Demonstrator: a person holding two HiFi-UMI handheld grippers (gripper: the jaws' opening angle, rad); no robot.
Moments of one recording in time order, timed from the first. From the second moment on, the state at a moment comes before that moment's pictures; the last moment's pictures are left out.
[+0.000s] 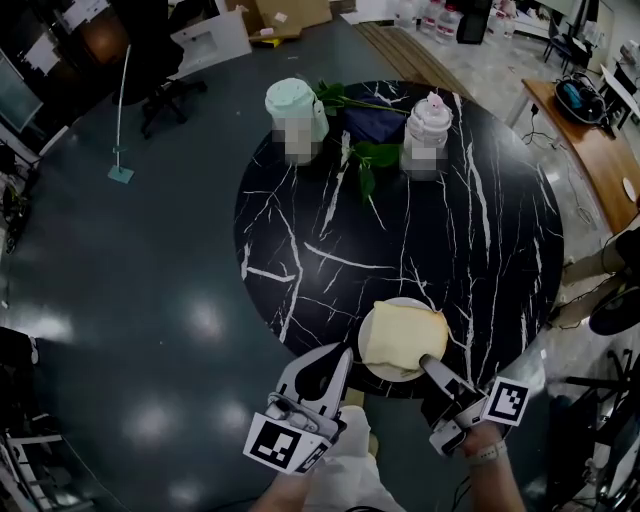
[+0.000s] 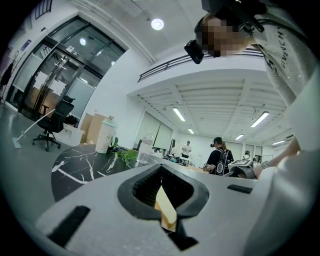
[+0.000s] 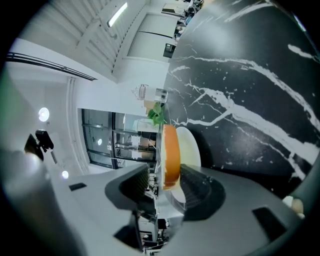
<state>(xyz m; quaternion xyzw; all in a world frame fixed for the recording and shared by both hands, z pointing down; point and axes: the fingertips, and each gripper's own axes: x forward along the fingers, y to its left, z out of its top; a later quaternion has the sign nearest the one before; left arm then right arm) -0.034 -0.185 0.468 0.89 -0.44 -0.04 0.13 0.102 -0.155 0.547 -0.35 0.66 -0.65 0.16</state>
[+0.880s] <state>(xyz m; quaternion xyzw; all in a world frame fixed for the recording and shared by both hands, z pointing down) -0.031 -0.186 0.473 0.88 -0.44 -0.05 0.14 0.086 -0.129 0.551 -0.35 0.79 -0.50 -0.12</state>
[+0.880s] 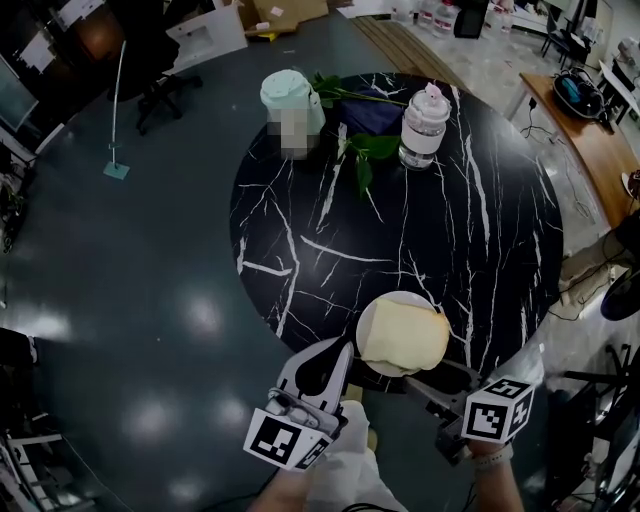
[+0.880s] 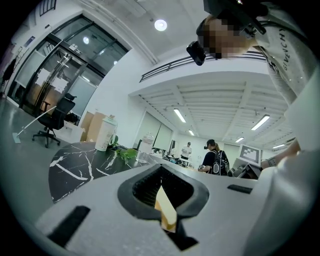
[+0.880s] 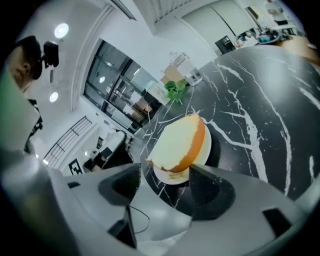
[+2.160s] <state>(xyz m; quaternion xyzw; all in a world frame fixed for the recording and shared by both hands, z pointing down) -0.029 -0.169 0.474 0.88 -0.44 -0.06 0.15 0.081 -0.088 0.528 -0.28 0.85 -0.28 -0.35</state>
